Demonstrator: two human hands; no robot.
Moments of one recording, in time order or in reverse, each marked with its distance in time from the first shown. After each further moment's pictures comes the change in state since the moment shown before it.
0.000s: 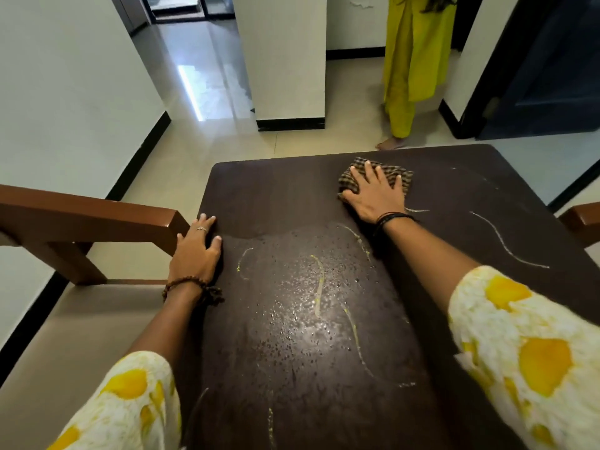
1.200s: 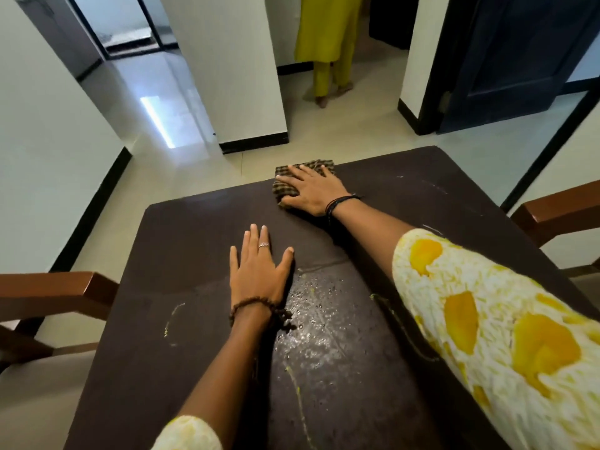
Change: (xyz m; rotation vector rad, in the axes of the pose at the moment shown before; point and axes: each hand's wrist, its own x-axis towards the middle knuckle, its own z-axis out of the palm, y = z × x) left_hand -0.008 0.148 0.114 0.235 -0.082 0.244; right_hand 0.073 0.030 -0.015 -0.052 -0.070 -0.282
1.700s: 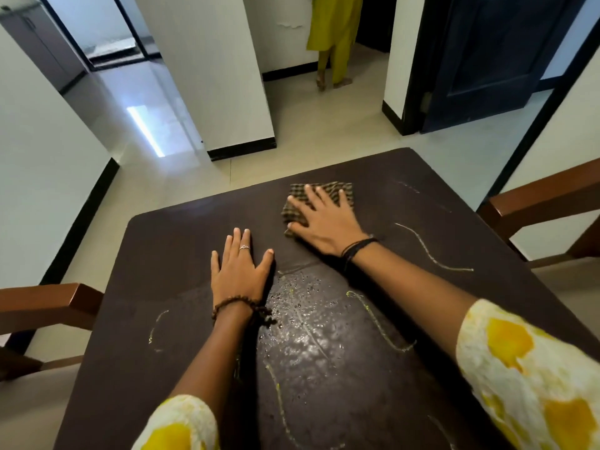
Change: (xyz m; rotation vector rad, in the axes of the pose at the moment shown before) left_hand 0.004 -0.001 0.000 0.000 -0.008 -0.004; right_hand -0.086 0.005 0.015 -0.033 0.097 0.120
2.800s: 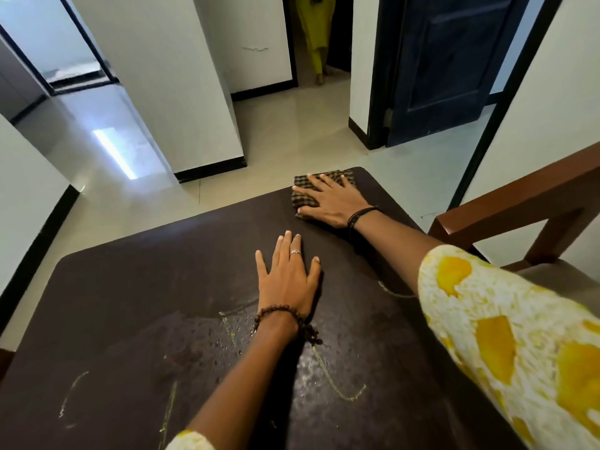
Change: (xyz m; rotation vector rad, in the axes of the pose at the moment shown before) left_hand 0.003 0.135 0.045 0.018 -0.103 0.274; right_hand 0.038 0.129 -0.022 -0.043 -0.028 0.038
